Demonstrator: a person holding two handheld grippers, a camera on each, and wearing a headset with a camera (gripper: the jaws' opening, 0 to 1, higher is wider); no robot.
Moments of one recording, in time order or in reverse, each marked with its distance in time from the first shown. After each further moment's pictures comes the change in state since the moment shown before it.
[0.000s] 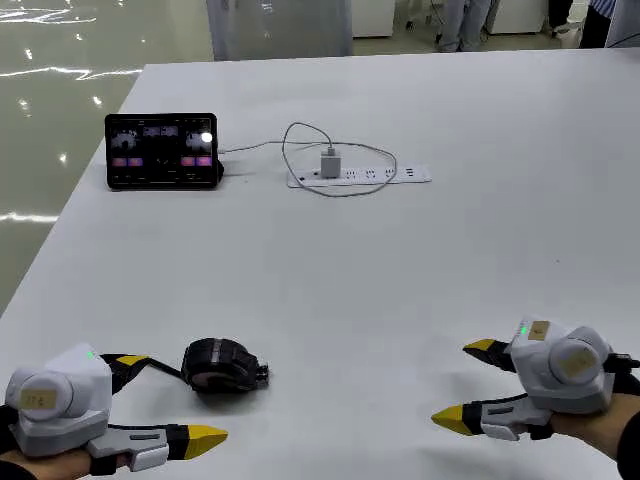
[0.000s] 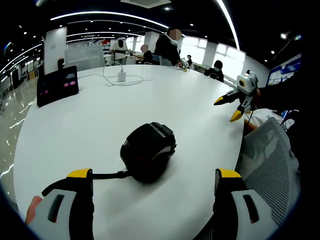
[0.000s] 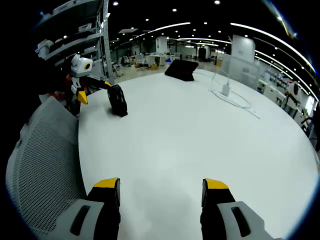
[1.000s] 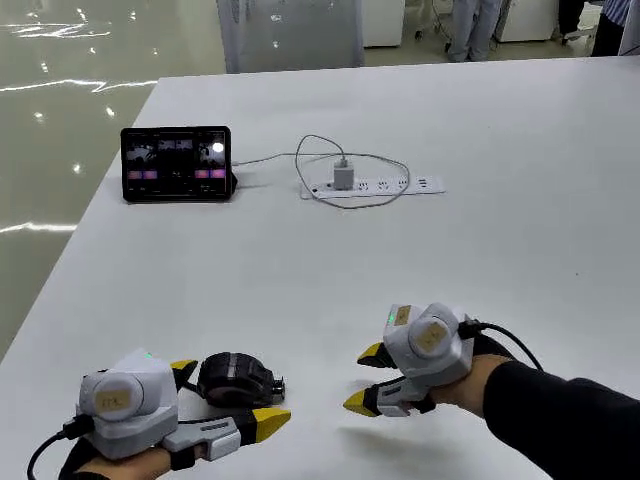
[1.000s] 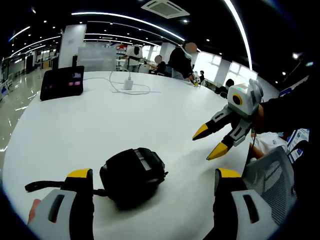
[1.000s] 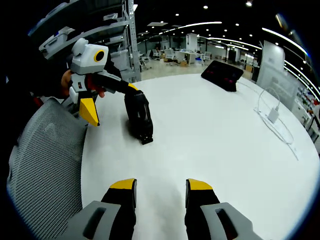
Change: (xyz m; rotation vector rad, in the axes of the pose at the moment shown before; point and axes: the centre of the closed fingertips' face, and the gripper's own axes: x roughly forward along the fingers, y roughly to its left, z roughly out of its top) left arm 0.030 -0.017 0.030 -0.132 -0.097 0.046; right arm 0.106 0.061 0.079 -0.139 0.042 0.211
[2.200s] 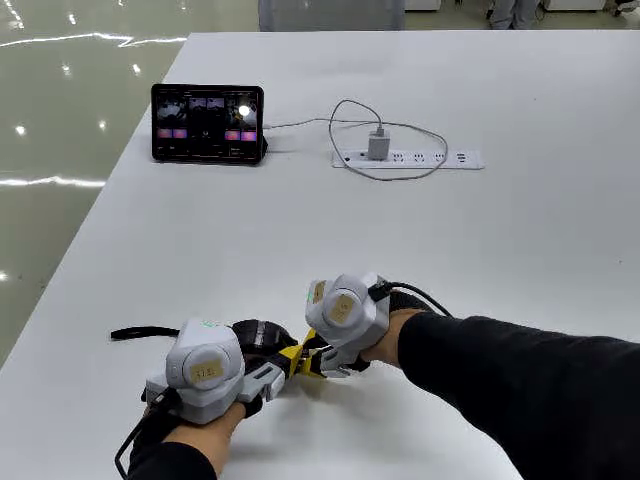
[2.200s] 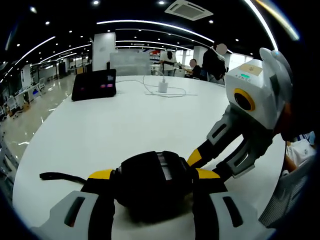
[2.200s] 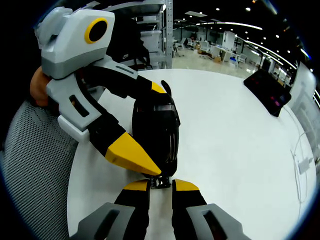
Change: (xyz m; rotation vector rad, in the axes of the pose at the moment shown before) left arm 0.020 0.031 -0.002 -0.047 -0.058 0.354; right arm 0.099 0.031 0.053 -0.258 0.144 0.178
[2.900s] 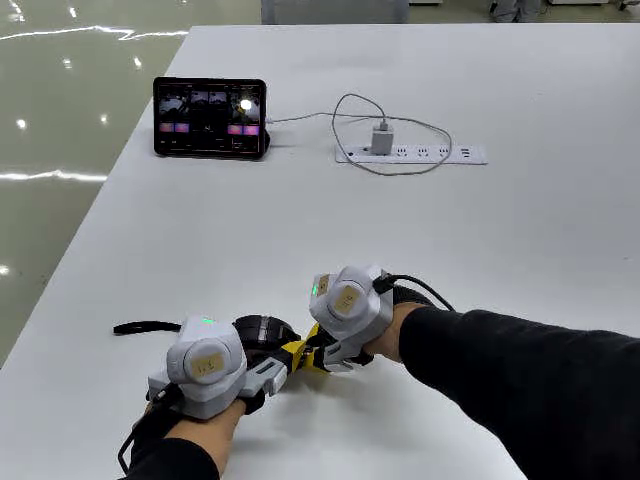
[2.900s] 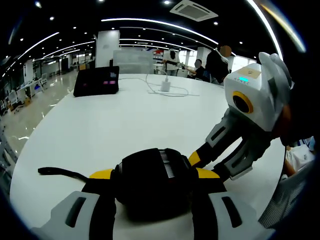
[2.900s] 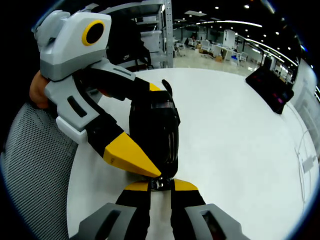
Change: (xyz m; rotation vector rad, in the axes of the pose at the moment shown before) left arm 0.002 -0.001 -0.004 -0.030 0.005 0.013; right arm 0.007 0.000 -0.001 0.015 -0.004 0.028
